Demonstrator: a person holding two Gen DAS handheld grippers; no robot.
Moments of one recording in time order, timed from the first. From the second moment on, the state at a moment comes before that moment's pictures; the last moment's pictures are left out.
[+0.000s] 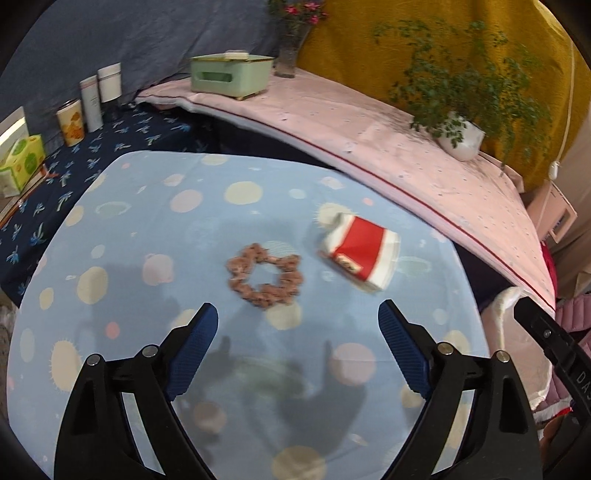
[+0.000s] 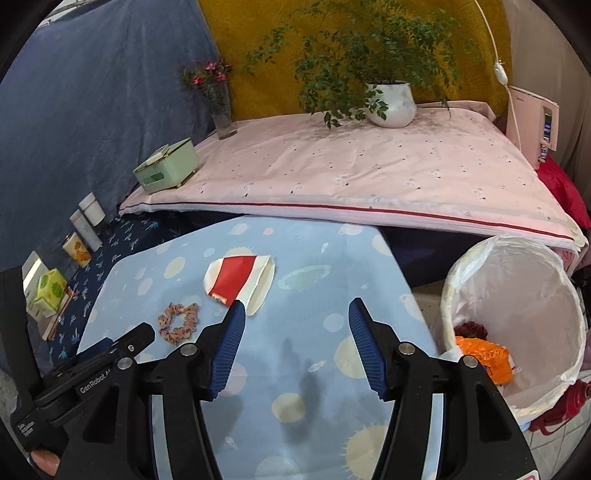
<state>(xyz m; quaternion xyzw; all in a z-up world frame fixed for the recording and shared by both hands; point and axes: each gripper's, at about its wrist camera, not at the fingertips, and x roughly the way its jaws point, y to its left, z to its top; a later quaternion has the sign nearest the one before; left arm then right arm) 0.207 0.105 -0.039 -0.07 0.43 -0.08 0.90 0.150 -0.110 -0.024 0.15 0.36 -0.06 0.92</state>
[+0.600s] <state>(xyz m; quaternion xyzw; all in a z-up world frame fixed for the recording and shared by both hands) 0.284 0.158 -0.101 -0.09 0.47 -0.03 0.88 0.252 -0.078 -0.098 0.17 0.42 -0.02 0.89</state>
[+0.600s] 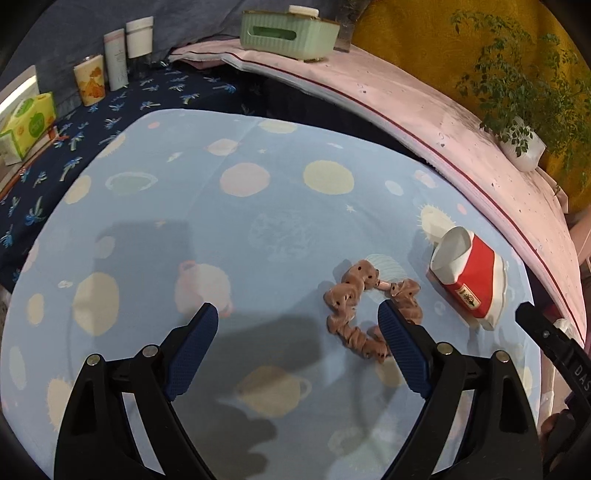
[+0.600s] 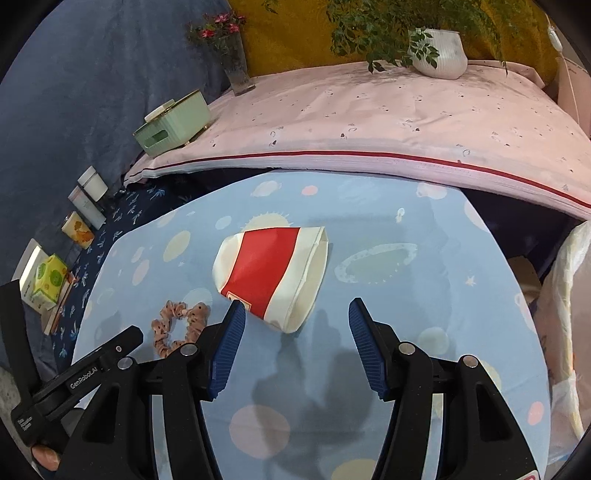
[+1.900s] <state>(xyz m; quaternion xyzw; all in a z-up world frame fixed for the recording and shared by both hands) 0.197 0.051 0.004 -0.05 0.39 -0.18 0.90 0.163 -0.126 -0.008 0.19 0.32 -0.01 0.93</state>
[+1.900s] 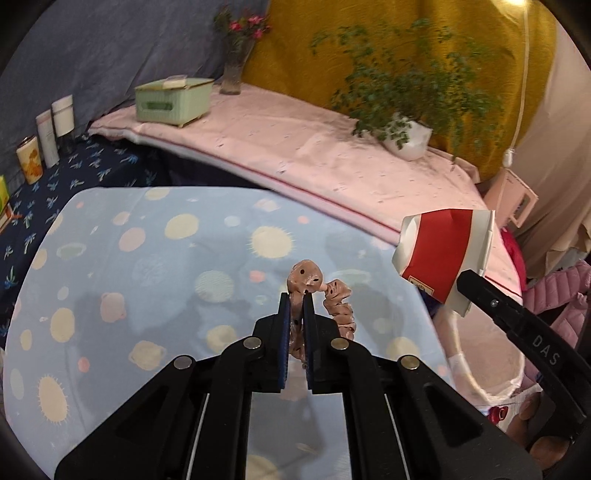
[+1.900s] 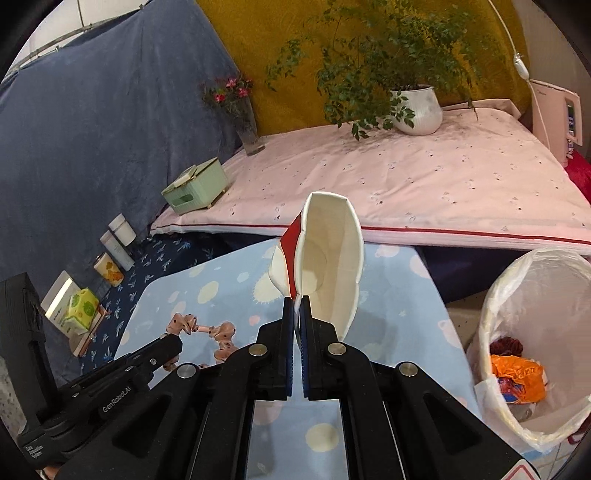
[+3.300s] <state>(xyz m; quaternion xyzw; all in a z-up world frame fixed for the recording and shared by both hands) 0.115 -0.196 -0.004 0.05 0.39 -0.34 0.85 0.020 -0.347 -0.028 0.27 0.27 -0.17 0.91</state>
